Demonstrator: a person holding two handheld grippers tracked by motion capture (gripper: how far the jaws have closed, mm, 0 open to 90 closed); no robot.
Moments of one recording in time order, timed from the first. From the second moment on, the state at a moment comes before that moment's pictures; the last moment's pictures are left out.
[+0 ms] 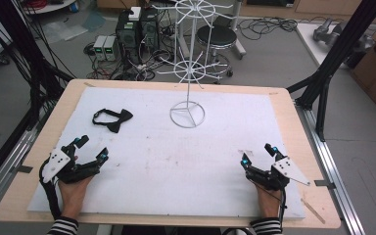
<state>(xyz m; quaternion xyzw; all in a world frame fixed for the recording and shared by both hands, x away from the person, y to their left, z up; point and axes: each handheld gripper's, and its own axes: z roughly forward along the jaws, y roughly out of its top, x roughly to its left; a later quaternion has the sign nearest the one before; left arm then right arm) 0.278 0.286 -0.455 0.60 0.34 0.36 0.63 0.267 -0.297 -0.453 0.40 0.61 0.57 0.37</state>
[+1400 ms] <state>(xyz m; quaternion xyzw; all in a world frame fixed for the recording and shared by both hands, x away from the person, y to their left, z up) 0.346 0.299 -0.375 0.71 0.36 0.32 0.52 0.268 -0.297 -0.453 0.40 0.61 0.57 0.37</state>
